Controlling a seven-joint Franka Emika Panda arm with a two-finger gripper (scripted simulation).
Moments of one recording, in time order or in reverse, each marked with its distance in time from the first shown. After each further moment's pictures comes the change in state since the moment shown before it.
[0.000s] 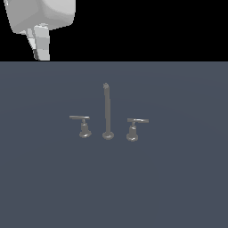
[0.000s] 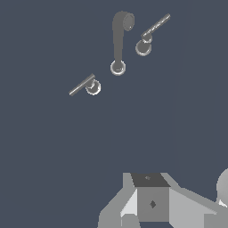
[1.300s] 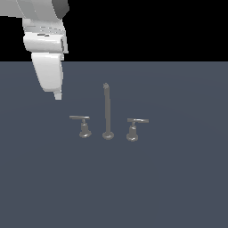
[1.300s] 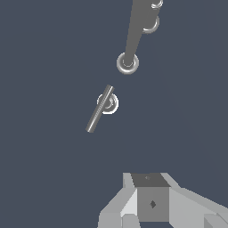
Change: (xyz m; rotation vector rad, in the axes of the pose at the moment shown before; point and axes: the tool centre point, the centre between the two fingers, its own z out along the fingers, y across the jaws) arm 0.049 -0.086 0.108 -0.002 0.018 0.457
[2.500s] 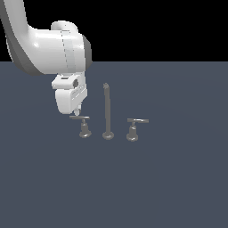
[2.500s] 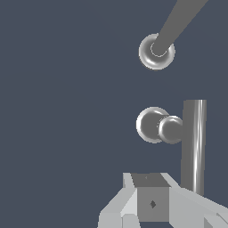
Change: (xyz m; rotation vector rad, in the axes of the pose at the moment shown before) arm 0.052 -0.078 0.099 -0.011 0.031 0.426
